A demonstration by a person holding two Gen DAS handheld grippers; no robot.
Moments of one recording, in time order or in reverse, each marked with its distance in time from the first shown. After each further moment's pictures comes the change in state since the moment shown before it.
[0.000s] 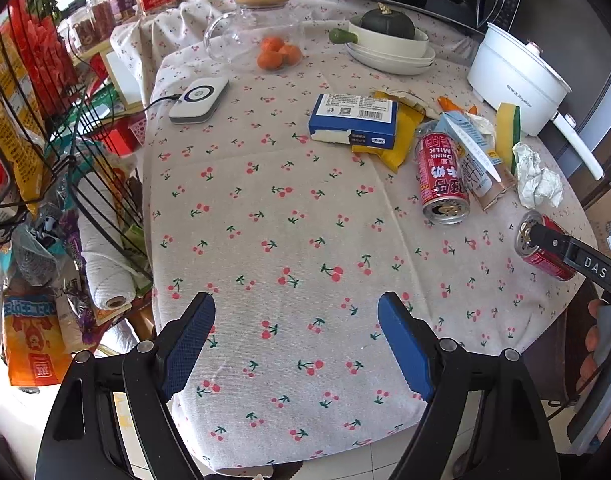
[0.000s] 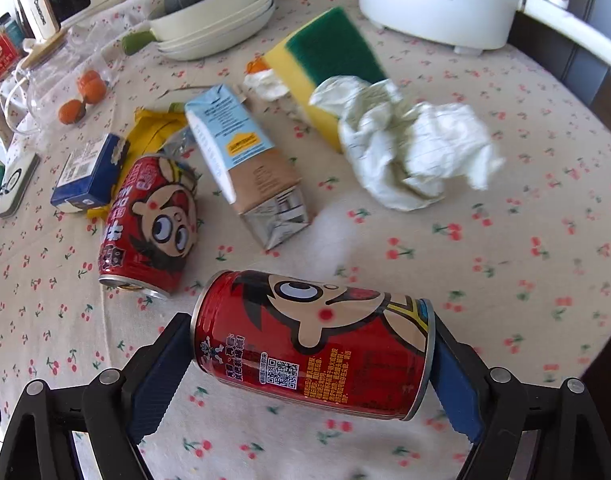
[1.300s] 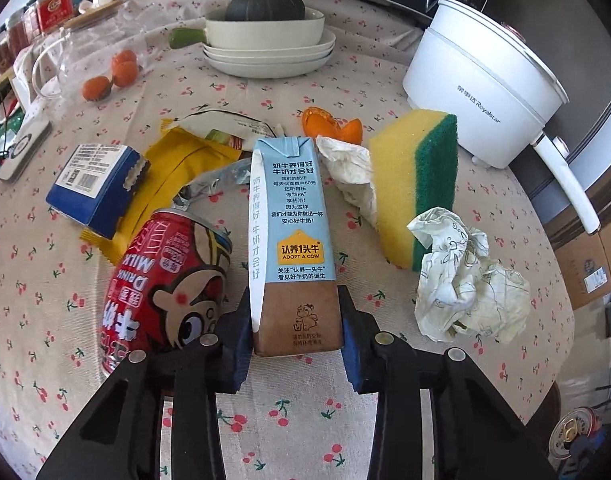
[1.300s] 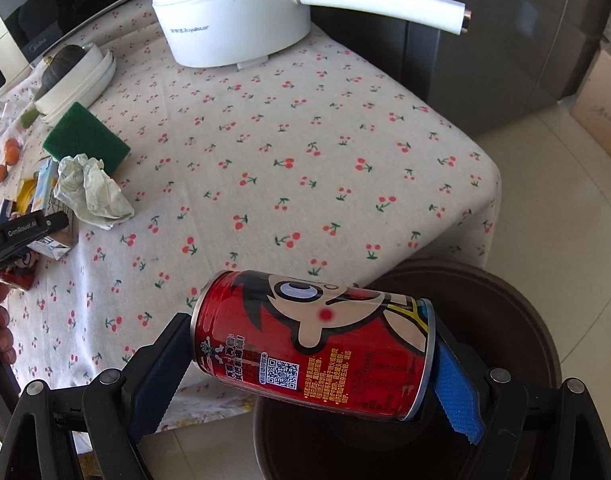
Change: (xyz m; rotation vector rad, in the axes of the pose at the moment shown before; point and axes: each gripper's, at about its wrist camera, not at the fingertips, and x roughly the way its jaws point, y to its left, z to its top) left arm 0.097 -0.190 0.089 -0.061 -0.031 -0.121; right arm -0.077 -0.216 -0.013 0.117 0.009 -0.065
